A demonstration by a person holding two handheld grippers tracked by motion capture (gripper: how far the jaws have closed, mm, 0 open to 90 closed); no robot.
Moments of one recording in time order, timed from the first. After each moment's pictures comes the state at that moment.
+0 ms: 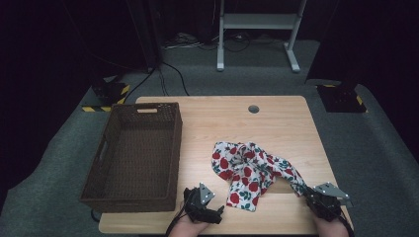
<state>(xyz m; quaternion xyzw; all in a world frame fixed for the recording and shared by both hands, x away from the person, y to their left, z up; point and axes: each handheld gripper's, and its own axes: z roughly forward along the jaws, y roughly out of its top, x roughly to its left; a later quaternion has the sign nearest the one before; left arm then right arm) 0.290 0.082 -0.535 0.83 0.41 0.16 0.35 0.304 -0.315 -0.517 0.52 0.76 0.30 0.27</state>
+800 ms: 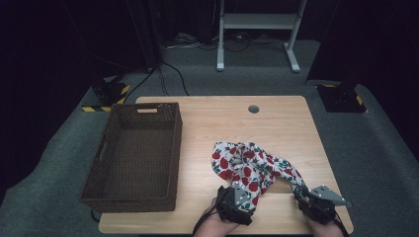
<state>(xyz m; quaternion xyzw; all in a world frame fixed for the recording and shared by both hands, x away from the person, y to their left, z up) 0.299 -0.018 -0.518 0.86 0.31 0.13 0.38 0.300 -0.303 -0.525 0.50 0.76 0.33 0.25</state>
